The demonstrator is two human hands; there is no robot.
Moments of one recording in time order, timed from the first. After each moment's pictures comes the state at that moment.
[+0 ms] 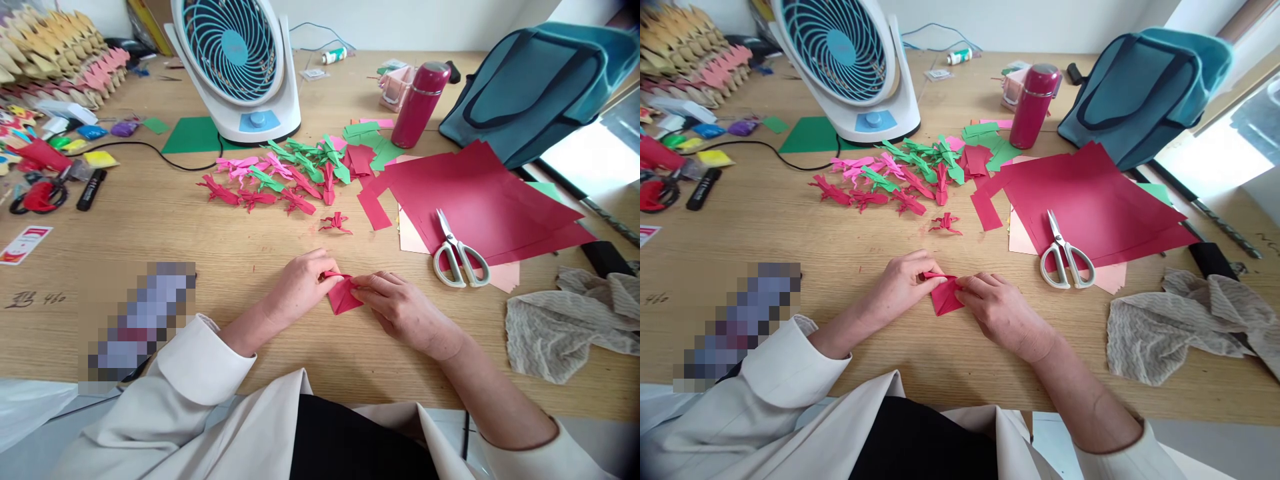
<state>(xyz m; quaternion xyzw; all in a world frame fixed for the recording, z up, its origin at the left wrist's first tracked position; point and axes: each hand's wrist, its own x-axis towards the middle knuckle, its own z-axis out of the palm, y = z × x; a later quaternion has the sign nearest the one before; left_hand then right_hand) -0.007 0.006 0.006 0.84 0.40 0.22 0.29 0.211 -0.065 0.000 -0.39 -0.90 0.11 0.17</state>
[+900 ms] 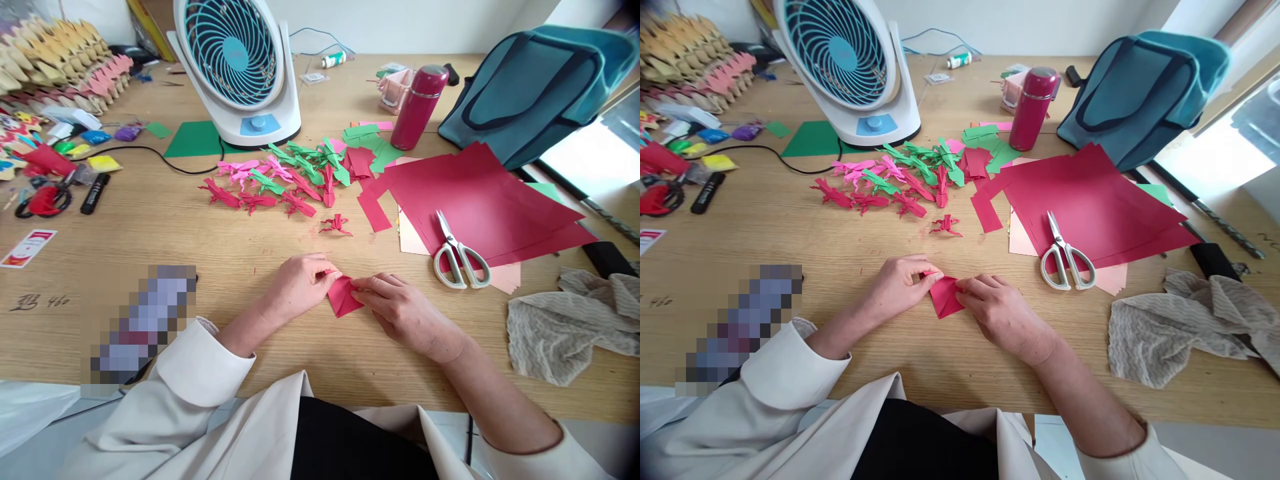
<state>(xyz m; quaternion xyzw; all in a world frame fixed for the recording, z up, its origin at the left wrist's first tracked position) -0.011 0.009 0.005 0.84 0.41 0.21 0.28 0.210 -0.065 0.003 -0.39 -0.90 0.11 0.18</state>
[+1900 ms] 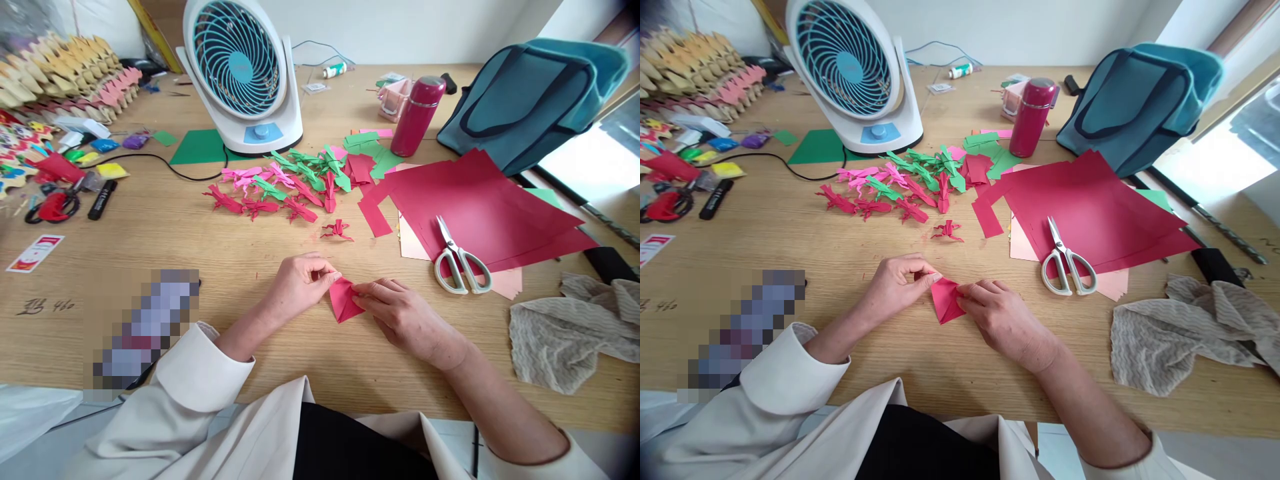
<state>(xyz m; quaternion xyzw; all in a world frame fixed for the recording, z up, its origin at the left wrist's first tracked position) -0.013 0.011 0.013 0.79 0.41 0.29 0.35 0.211 -0.065 0.001 -0.39 -0.90 0.12 0.17</state>
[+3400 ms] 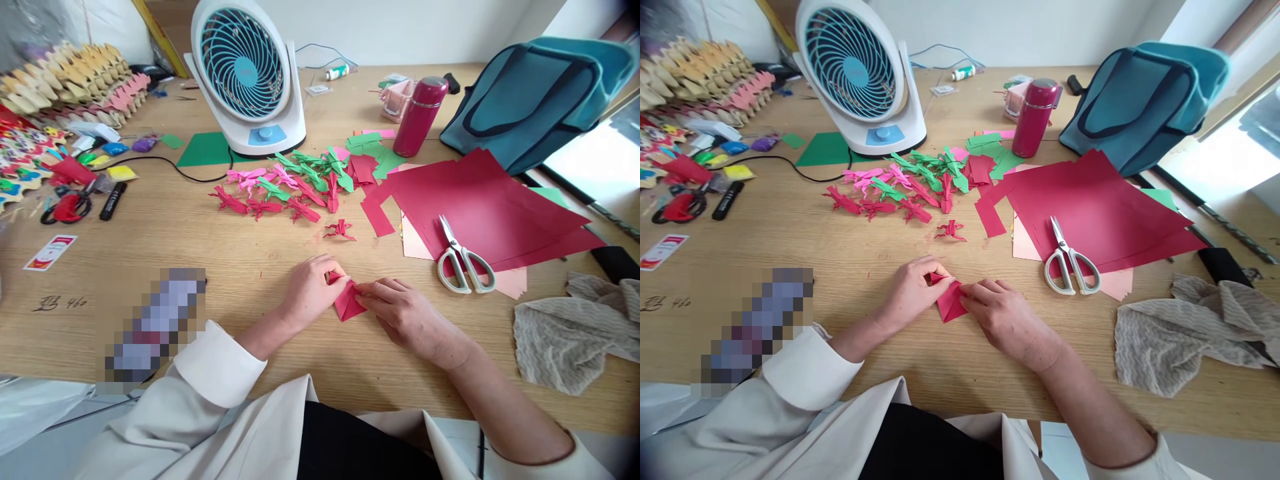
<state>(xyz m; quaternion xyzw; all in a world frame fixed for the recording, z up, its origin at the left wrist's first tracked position) 0.005 0.003 -0.006 0.79 0.47 0.29 0.27 0.210 -0.066 0.002 -0.38 -0.90 0.11 0.16</state>
